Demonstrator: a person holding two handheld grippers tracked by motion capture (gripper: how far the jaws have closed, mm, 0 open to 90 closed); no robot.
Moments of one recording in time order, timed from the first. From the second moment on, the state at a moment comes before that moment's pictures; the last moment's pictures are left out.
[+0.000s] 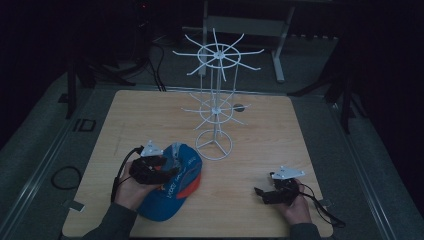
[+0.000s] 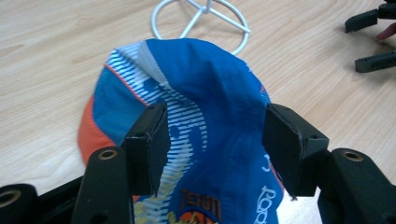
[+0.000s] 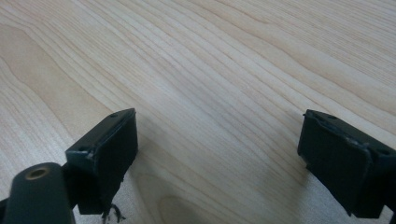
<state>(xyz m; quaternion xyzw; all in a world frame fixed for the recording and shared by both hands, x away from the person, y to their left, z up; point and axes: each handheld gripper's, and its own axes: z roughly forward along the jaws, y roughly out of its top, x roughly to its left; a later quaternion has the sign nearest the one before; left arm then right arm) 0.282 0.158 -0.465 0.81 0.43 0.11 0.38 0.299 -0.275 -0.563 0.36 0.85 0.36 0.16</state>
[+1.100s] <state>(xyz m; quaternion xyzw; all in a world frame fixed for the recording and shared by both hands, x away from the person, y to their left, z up) 0.309 0.113 -0.504 0.85 0.44 0.09 0.28 0.299 -0.275 -0.563 0.36 0.85 0.36 0.16</state>
